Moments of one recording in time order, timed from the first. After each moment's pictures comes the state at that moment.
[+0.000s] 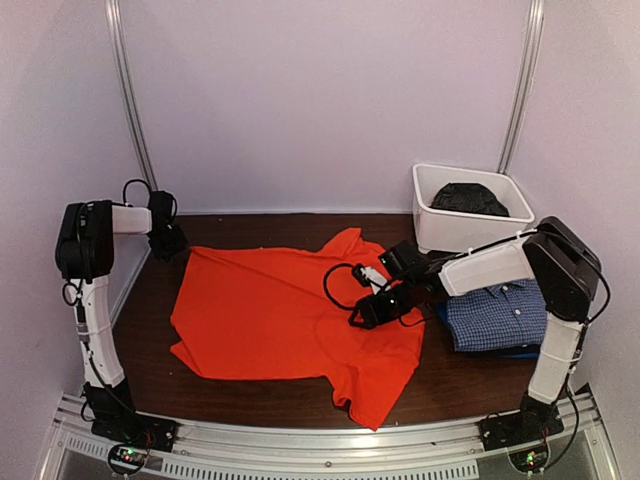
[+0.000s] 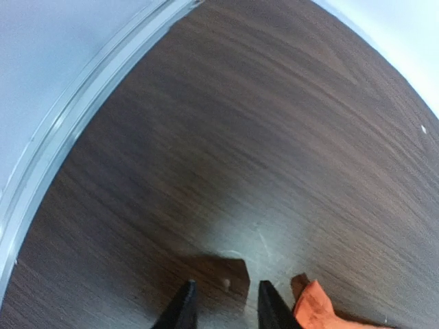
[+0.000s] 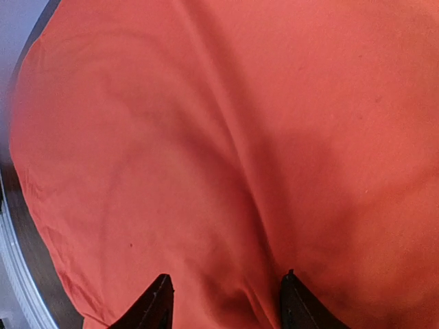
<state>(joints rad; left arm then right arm) 0.03 2.20 1.55 -0.32 -0.15 -0.54 0.70 1.87 1.04 -0.10 -0.32 0.29</state>
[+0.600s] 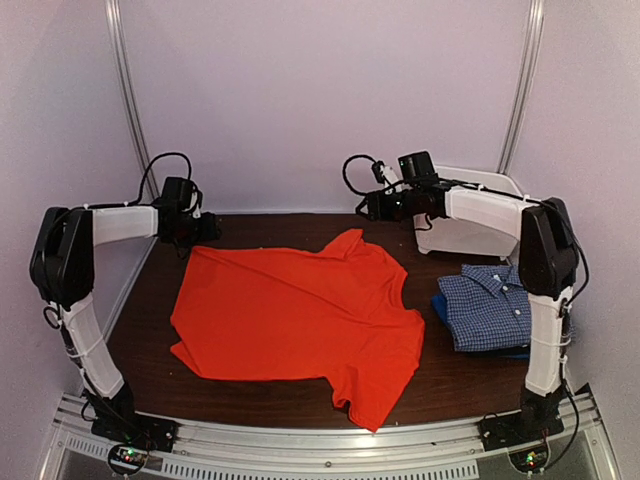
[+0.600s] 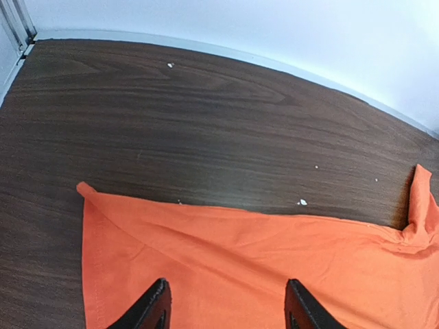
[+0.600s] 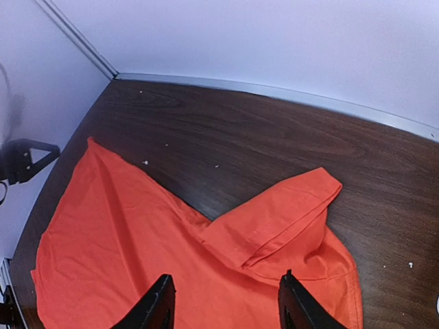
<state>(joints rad) -0.20 1.87 1.32 -0.21 0.03 -0.36 0.46 2.02 1.70 -0.26 -0.31 0.26</state>
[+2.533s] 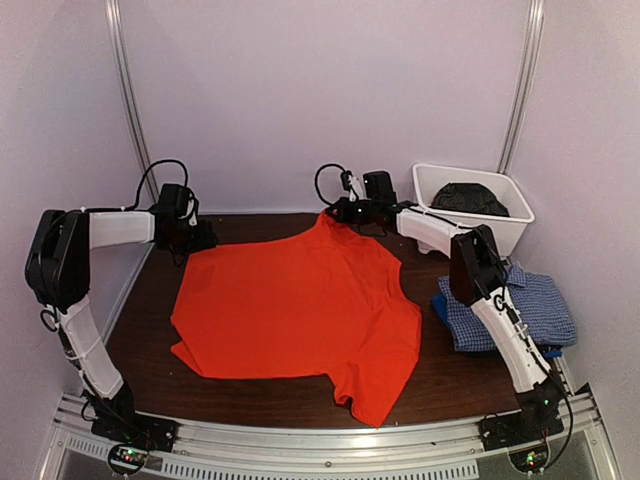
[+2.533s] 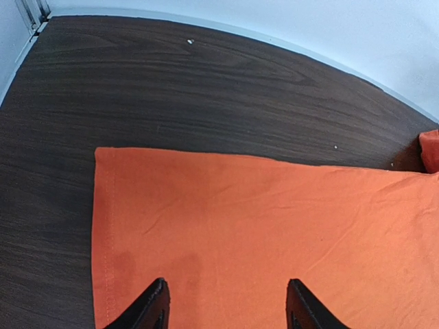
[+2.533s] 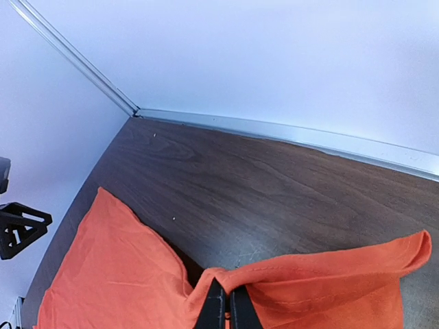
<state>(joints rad) -0.18 1.82 1.23 -0.21 0.03 -0.36 0.46 2.71 2.44 -0.14 -0.42 0.42</state>
